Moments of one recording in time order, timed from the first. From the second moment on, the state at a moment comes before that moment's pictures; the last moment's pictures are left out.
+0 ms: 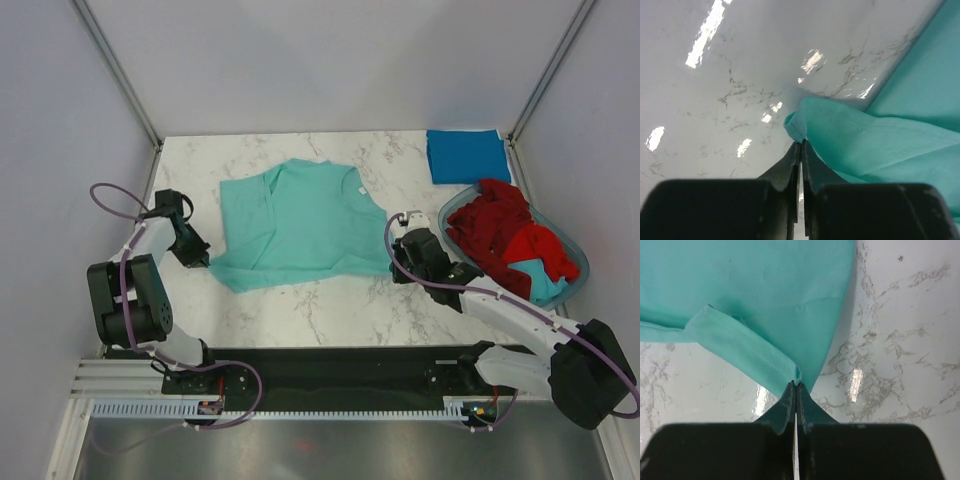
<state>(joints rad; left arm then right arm) 0.20 1.55 0.96 -0.68 -0.02 -0.51 0.61 1.11 0.58 -0.20 0.17 0.41</state>
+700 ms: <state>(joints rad) 0.20 1.57 2.08 -0.56 0.31 -0.75 0.42 1.59 1.78 -0.01 0.25 0.02</state>
